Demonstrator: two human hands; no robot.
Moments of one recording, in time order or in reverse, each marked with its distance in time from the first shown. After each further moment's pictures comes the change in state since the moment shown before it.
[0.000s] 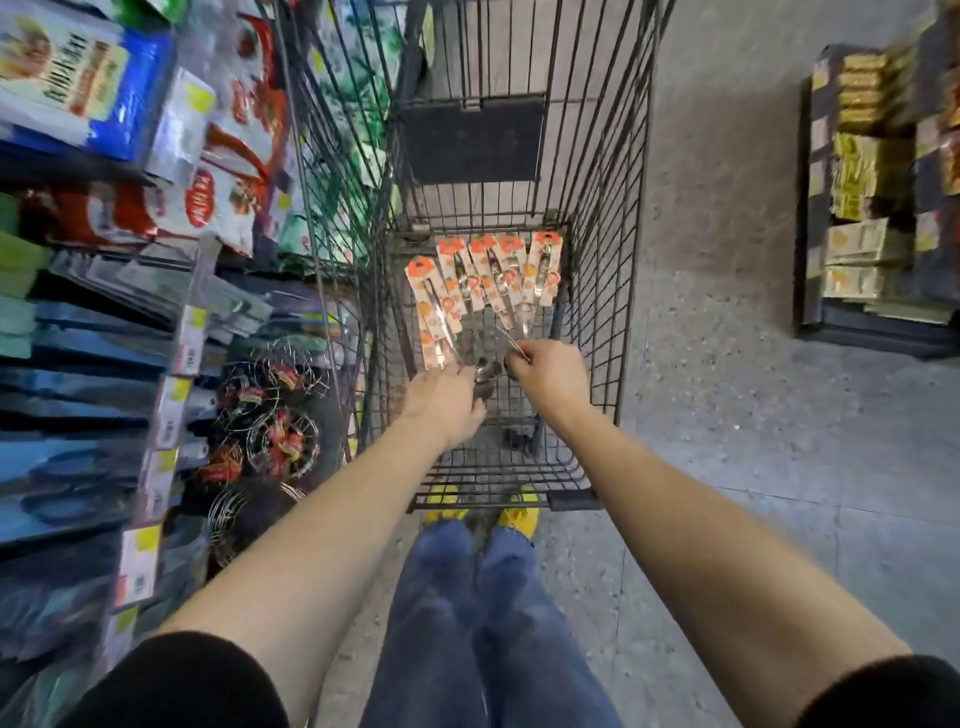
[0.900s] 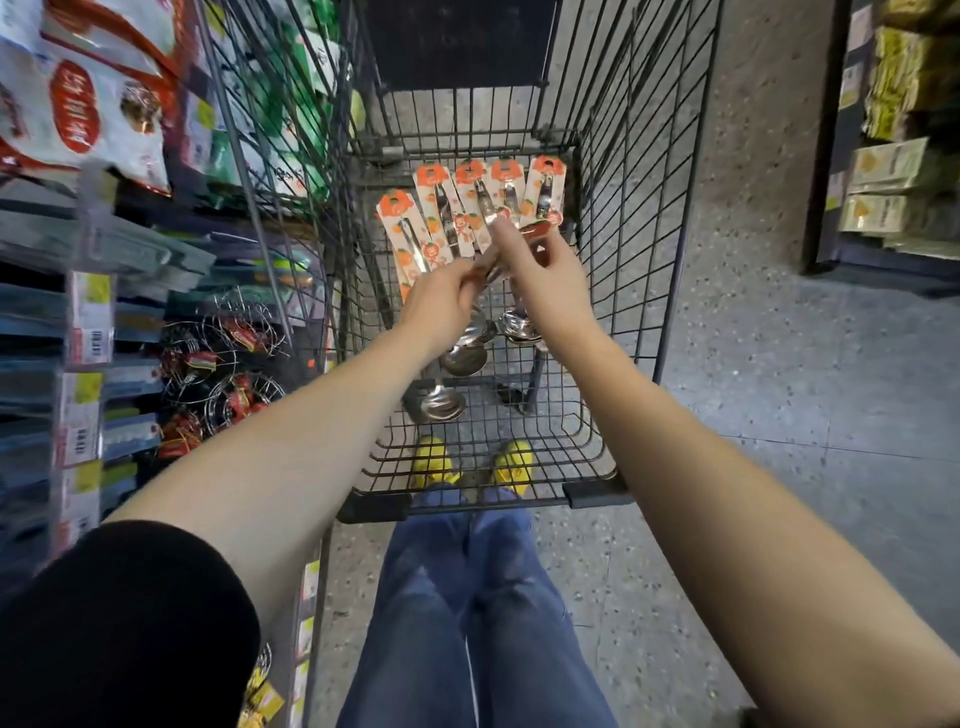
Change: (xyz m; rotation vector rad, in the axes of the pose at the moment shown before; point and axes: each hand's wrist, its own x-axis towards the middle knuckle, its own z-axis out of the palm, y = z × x) left_hand 0.111 -0.033 0.008 -0.741 0.166 -0.014; right_hand 0.062 -0.028 0.009 0.726 0.027 0.128
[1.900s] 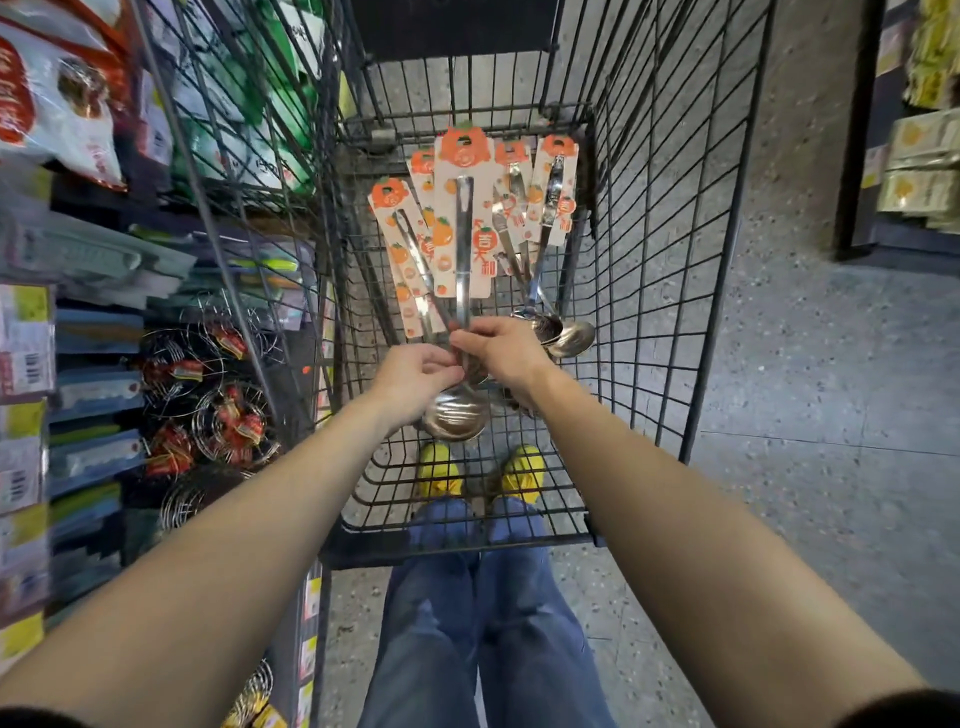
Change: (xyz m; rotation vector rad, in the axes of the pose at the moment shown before) left_hand -0.023 -0.080 0.028 -0.286 -0.264 -0.344; right_hand 0.029 0.099 0.047 0.092 -0.351 0.335
